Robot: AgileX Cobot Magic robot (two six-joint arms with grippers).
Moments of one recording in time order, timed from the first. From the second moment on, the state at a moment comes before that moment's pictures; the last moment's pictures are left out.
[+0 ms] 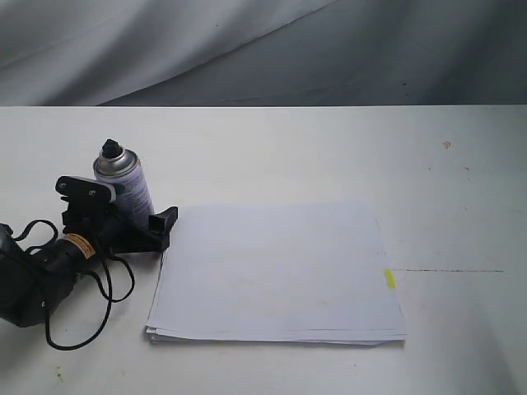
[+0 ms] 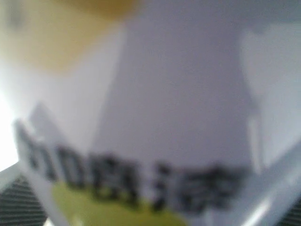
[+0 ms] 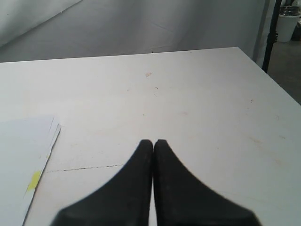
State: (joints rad) left arm -0.05 2.28 -0.69 0.21 -1.12 -0.09; right arm -0.36 0.01 0.00 -0.08 0.35 0.11
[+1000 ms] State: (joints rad) left arm -0.05 2.28 -0.70 0.22 -1.12 -0.10; right arm -0.36 0.01 0.00 -0.08 0.35 0.11
